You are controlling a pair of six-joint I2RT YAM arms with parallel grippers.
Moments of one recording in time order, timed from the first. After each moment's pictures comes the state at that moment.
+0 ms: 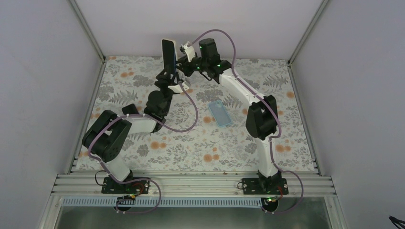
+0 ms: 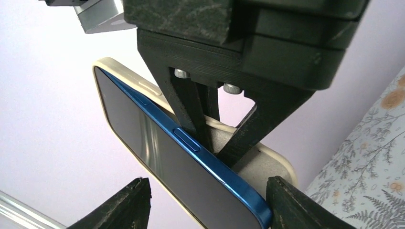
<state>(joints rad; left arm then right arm) -0.54 1.68 0.75 1.19 -0.36 1.10 0.56 2.16 2.01 -0.30 -0.62 -0.05</state>
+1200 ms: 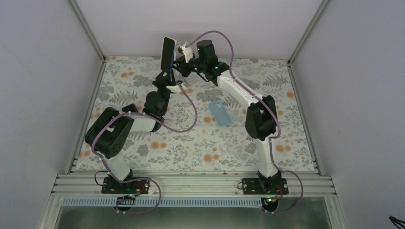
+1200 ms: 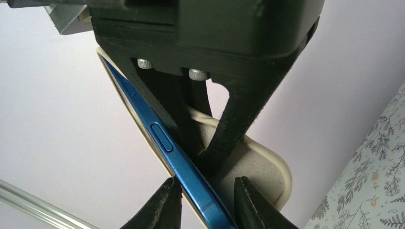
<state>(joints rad) -0.50 1.73 0.73 1.30 -0.33 1.27 0.59 2.15 1.98 -0.22 -0.60 -0.01</state>
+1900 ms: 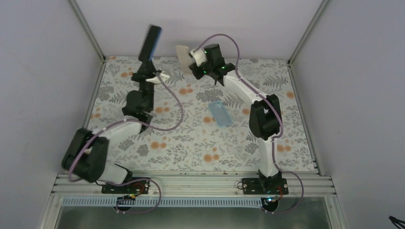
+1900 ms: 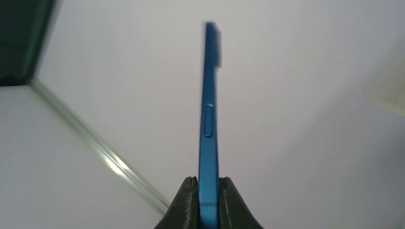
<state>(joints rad) -0.44 1.48 0.70 1.19 -0.37 1.14 0.54 2.11 1.91 -0.30 -0.33 -0.14</state>
